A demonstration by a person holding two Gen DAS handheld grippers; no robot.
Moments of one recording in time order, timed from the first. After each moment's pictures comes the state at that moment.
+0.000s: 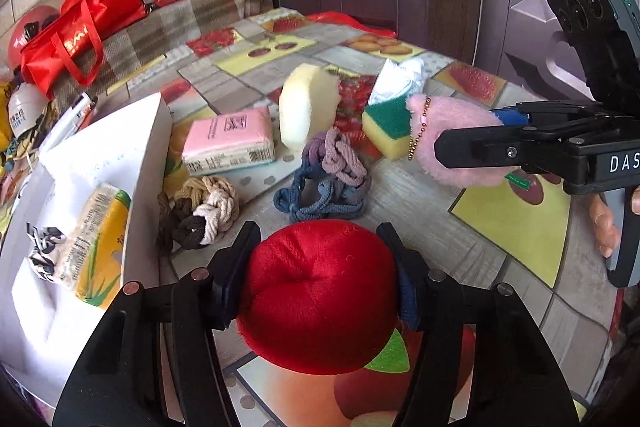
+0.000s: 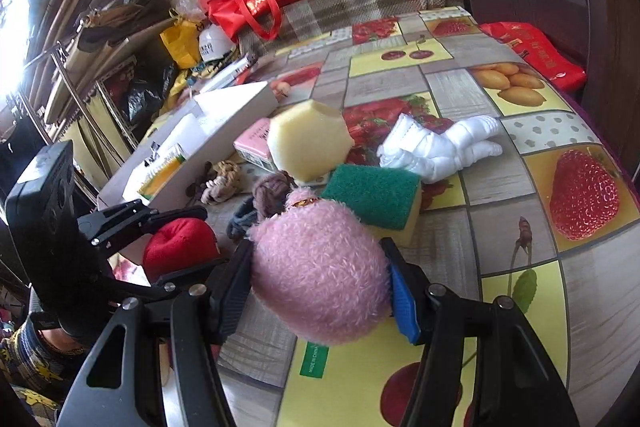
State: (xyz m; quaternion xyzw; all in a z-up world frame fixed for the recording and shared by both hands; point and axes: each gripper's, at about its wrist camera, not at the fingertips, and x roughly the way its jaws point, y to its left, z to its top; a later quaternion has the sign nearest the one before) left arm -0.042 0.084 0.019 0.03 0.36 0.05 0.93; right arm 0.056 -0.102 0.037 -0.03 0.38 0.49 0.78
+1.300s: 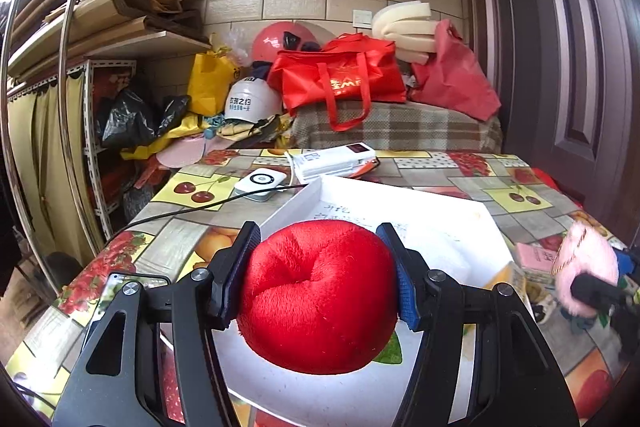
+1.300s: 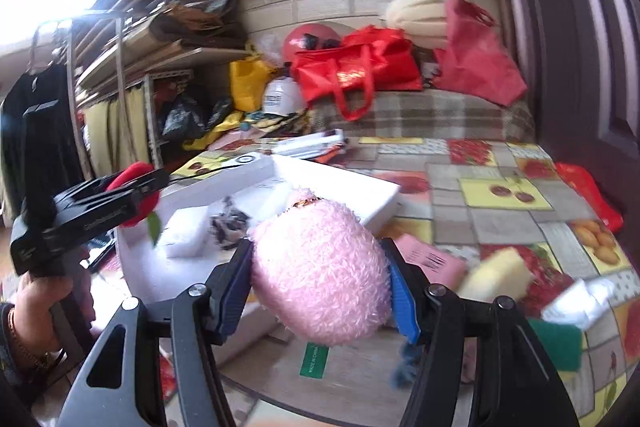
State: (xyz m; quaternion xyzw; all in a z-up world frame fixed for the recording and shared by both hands) left arm -0.185 0.278 0.046 -0.08 0.13 0.38 0.91; right arm -0.043 0.023 0.068 -0.07 0.16 0.54 0.82
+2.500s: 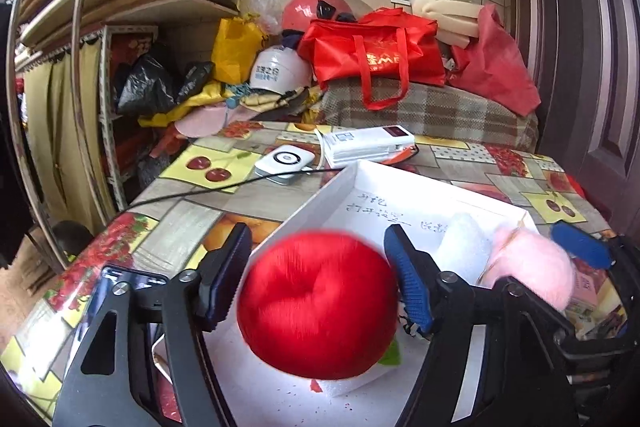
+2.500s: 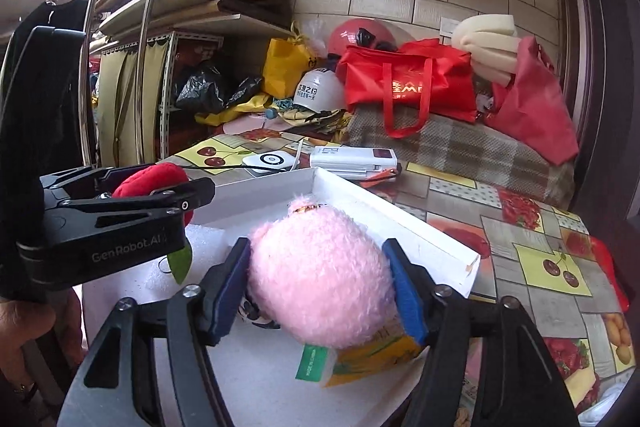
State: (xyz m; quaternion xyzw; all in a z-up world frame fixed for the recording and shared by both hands) left arm -0.162 0.315 0.042 -0.12 0.16 0.43 0.88; right arm -0.060 0.141 0.070 -0.17 0.11 0.56 0.81
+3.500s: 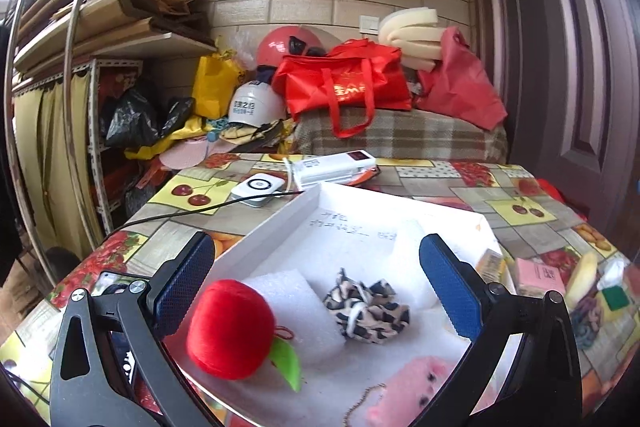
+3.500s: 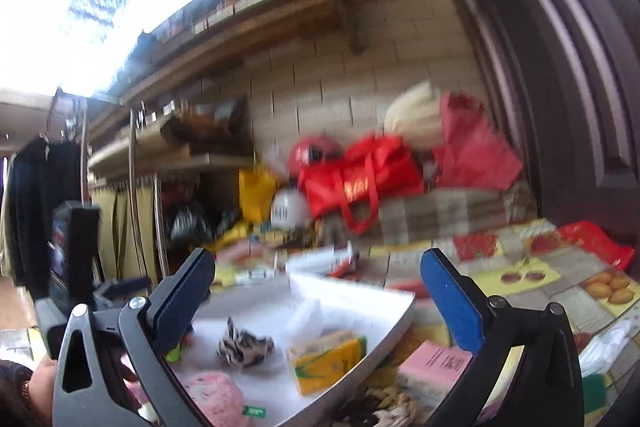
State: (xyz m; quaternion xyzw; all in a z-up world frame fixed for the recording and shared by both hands) left arm -0.171 0.267 0.049 -0.08 0.11 0.39 0.91; right arm -0.050 0.012 0.087 0.06 -0.01 0.55 0.84
